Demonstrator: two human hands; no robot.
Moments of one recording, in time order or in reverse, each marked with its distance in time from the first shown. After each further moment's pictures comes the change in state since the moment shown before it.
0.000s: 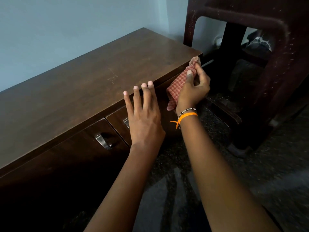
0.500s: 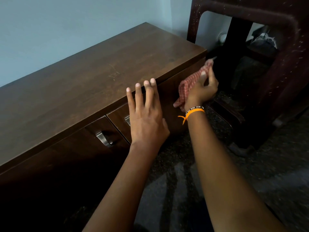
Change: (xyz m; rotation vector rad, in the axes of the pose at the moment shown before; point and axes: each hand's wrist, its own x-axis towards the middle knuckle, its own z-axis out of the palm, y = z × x) left_hand 0.000 -0.001 0.002 -0.061 0.033 0.037; right_hand 0.030 0.042 -0.007 -0.099 0.010 0.022
